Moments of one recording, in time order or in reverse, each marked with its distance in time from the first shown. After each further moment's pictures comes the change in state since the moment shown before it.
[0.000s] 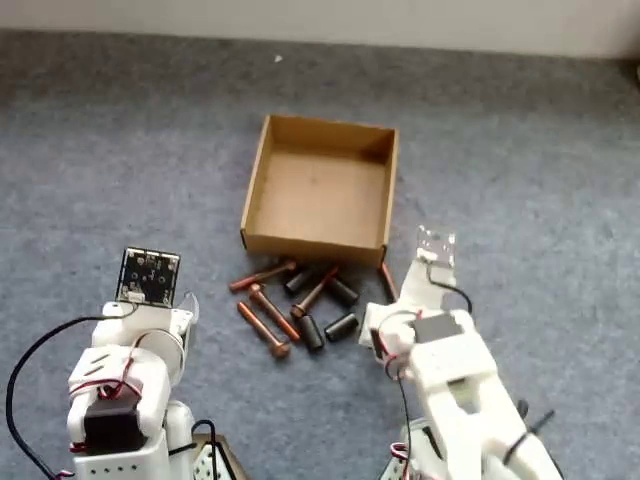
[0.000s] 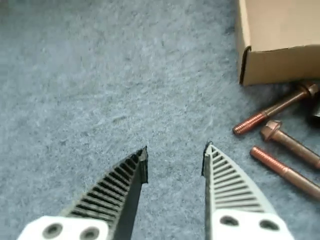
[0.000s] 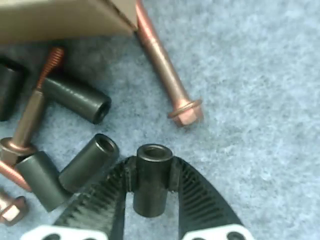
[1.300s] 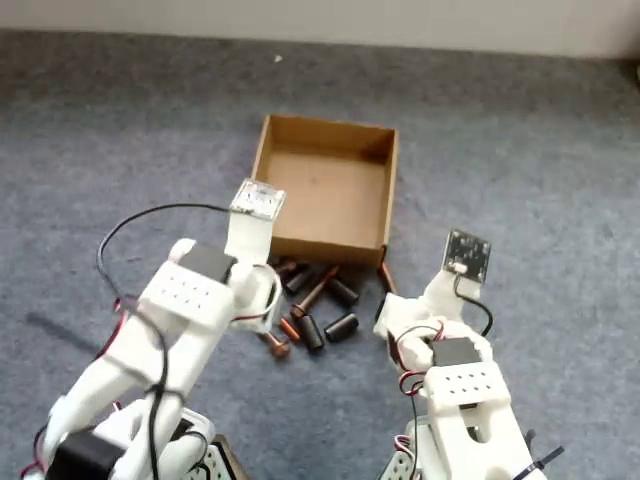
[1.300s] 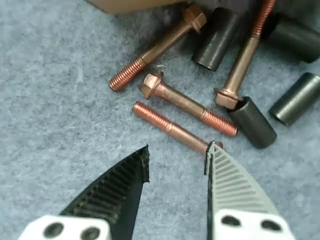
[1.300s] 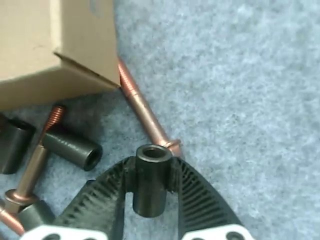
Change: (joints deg) left arm 28.3 78.3 -34.2 -3.0 25.5; right arm 7.2 -6.3 7.3 -11.5 0.0
